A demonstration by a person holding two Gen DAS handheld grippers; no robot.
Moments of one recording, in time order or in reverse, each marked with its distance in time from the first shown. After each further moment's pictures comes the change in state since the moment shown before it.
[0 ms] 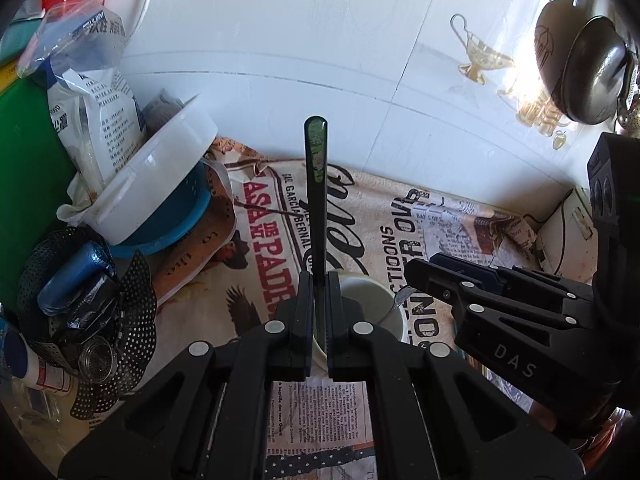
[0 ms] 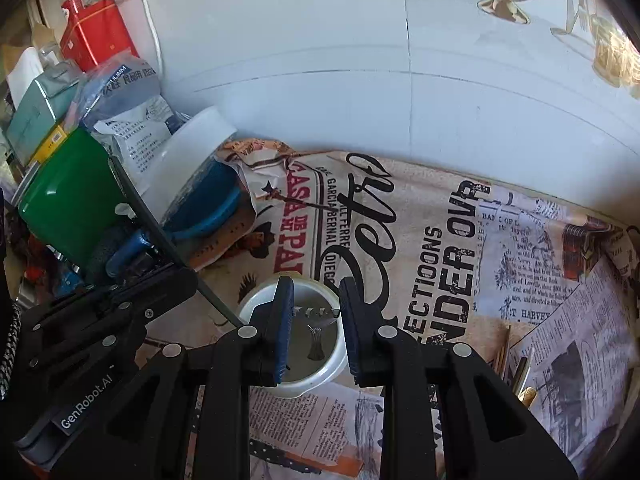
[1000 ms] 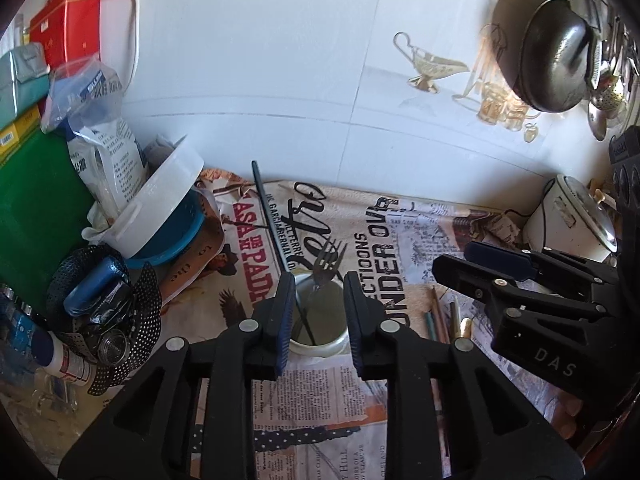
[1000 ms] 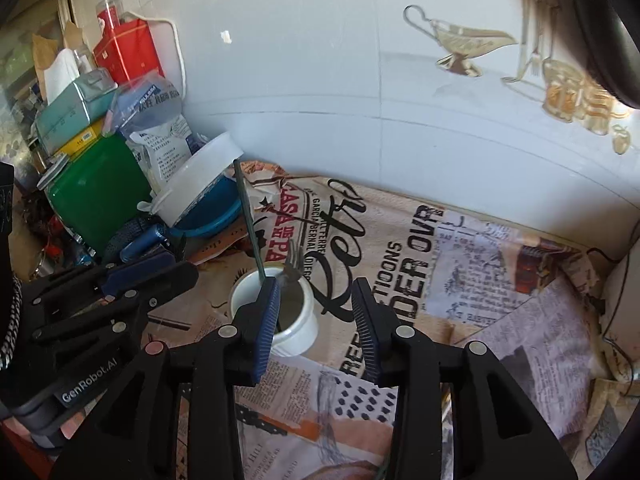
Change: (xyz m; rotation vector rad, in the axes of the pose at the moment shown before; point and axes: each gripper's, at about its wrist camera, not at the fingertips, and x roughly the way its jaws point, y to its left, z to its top) left arm -0.058 -0.059 -0.010 0.080 -0.075 0.041; right arm -0.082 -0.018 -0.018 -0.074 -0.099 -0.028
